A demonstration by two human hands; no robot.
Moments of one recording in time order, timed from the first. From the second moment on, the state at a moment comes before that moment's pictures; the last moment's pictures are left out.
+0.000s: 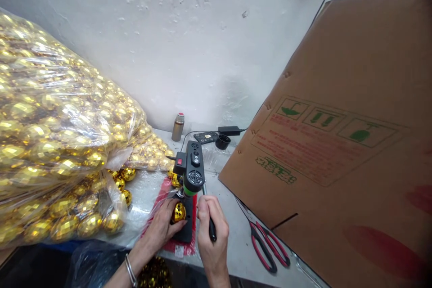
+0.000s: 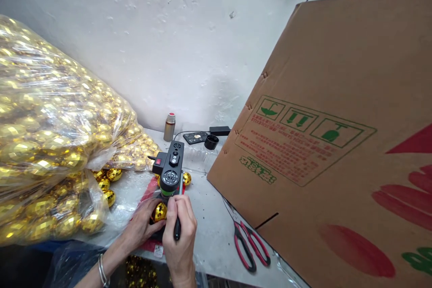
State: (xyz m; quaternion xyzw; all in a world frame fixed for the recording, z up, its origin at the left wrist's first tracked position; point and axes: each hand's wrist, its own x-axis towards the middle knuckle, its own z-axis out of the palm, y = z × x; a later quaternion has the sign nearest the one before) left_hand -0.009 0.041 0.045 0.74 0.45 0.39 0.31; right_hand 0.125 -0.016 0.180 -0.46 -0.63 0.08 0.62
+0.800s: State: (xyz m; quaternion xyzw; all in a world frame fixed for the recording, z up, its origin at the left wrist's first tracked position) left_hand 0.003 0.052 0.032 0.75 0.49 0.34 0.28; right_hand 0.127 -0.017 0.168 -0.45 -0.64 0.05 0.62
